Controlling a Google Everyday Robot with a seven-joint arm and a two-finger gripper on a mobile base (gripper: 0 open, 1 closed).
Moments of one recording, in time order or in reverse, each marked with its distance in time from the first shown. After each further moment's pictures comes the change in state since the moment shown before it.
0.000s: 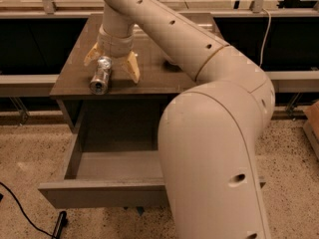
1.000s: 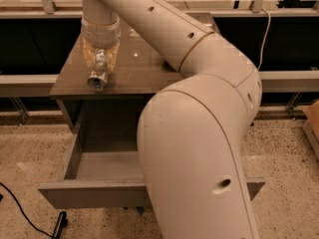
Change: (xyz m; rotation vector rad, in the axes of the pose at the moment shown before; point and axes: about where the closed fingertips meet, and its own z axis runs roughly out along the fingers) arm -0.025 -0.024 -0.029 -0.105 0.019 -0.159
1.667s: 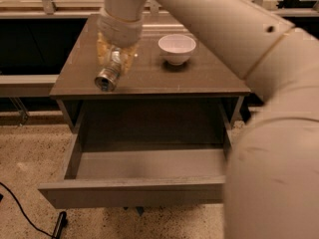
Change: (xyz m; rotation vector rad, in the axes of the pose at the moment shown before) arm -0.054 0.041 -0.058 0.106 0.009 0.186
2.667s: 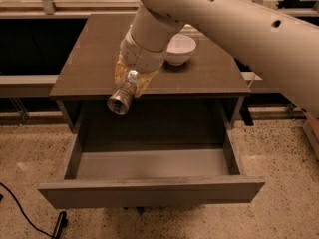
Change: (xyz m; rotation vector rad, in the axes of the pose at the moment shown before) arm -0.036 0.058 0.005 0.114 0.011 0.090
